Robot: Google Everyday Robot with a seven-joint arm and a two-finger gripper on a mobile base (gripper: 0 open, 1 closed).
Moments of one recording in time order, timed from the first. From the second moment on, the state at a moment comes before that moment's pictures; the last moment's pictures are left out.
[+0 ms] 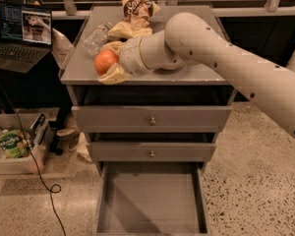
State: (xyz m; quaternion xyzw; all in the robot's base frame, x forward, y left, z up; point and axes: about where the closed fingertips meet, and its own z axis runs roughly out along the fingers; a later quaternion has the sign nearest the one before) arm 0.646 0.102 0.882 -0.66 0.54 0.15 0.50
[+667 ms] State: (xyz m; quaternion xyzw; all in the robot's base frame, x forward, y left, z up) arm 0.695 0.088 0.883 -0.65 0.56 0.14 0.49
